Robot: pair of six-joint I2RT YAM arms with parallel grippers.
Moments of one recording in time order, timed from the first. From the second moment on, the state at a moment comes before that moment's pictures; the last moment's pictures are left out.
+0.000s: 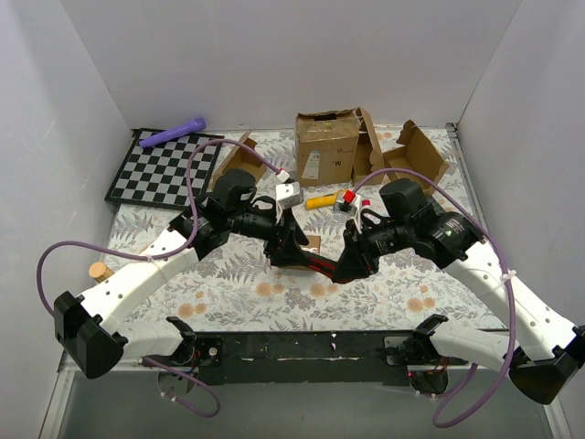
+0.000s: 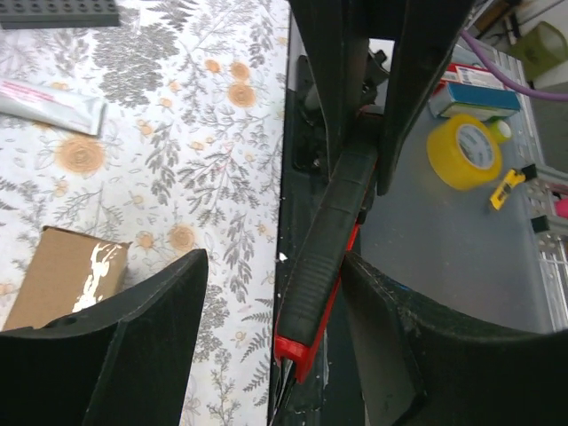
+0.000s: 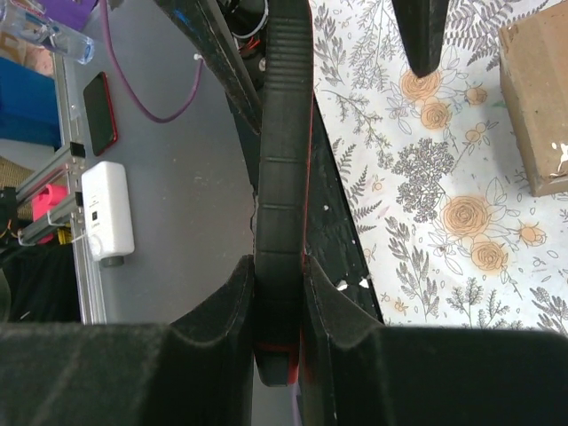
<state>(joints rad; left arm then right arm) -0.73 1.19 1.13 -0.41 0.84 -0.01 0.70 1.03 1.15 -0.90 -0.82 0.02</state>
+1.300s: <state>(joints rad) -0.72 1.06 0.86 0.04 0.80 -0.37 0.71 0.68 0.91 -0.38 -0.35 0.36</state>
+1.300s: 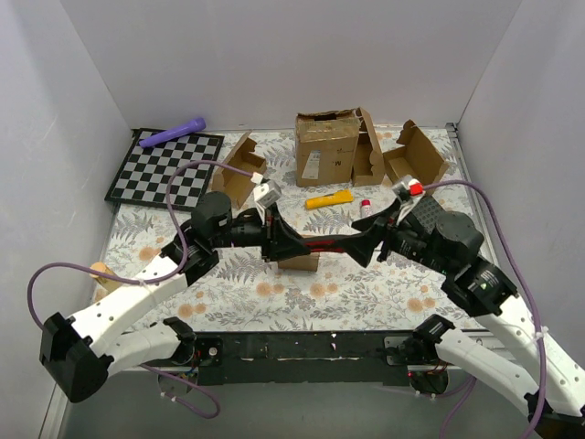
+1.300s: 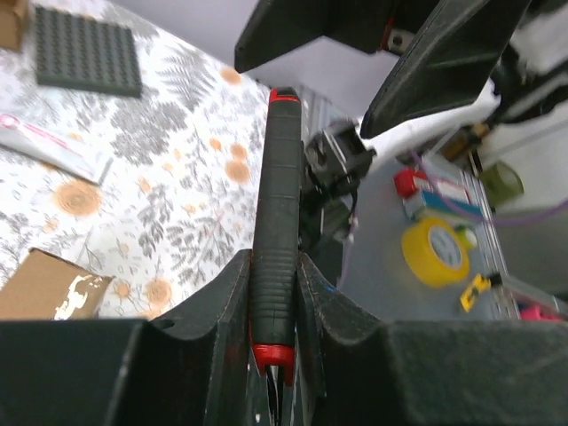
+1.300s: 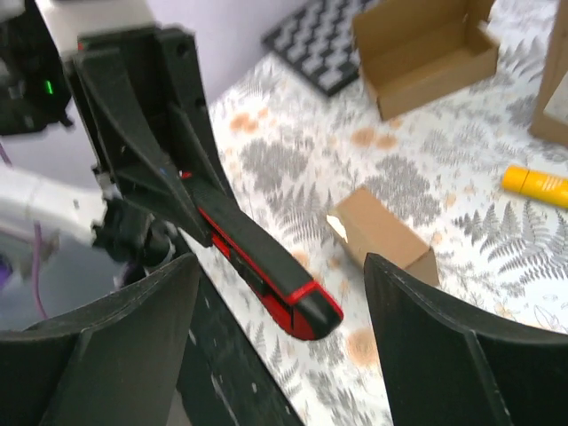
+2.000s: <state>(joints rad) -0.72 0.96 0.67 0.54 0.67 -0.76 0.71 0.71 0.67 0.23 -0.30 0.70</state>
